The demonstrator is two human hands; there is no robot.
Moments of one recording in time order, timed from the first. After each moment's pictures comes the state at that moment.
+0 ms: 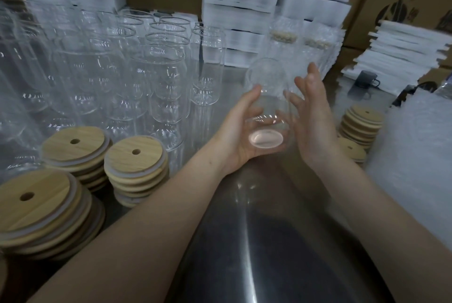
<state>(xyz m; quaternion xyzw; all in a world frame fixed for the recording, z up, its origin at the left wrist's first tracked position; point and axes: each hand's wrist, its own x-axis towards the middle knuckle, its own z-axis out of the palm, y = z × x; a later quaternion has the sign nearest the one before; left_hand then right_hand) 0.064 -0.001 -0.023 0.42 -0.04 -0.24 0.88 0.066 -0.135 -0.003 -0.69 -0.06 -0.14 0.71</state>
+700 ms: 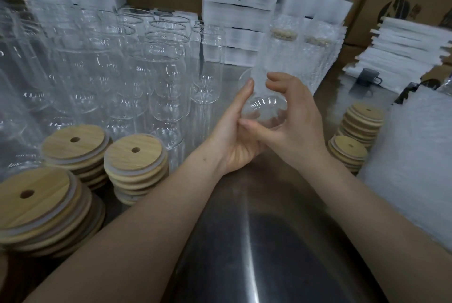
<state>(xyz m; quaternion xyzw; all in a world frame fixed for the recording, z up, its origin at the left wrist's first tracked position) 0.071 0.003 -0.032 0.30 -0.12 -0.30 0.90 0.054 -0.122 -0.017 -0.85 -0.23 -0.37 0.30</state>
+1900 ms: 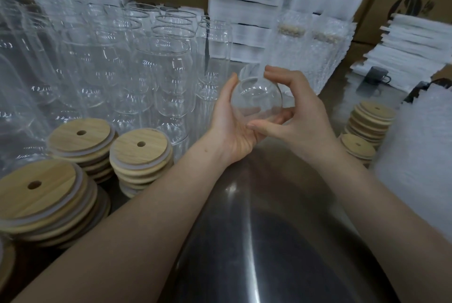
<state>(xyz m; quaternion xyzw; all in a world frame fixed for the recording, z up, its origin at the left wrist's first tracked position) 0.063 0.009 -0.015 0.27 0.00 -0.25 0.93 0.057 -0.128 -0.007 -0.84 -0.28 -0.25 0.40</state>
